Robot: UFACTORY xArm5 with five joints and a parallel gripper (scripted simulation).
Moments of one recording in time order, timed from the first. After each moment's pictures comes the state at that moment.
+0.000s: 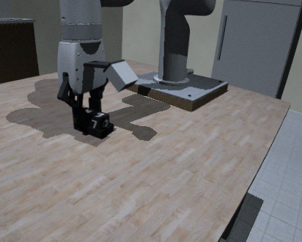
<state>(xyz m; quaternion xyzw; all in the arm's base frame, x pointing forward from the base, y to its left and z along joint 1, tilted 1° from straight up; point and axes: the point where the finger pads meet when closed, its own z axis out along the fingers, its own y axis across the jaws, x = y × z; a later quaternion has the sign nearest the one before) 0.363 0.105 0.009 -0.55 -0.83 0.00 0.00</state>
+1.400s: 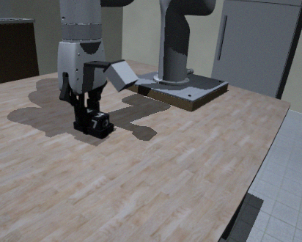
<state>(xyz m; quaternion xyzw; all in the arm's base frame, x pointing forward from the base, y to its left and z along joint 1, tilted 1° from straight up) 0.363 0.105 0.009 -0.55 -0.83 0.00 0.00</state>
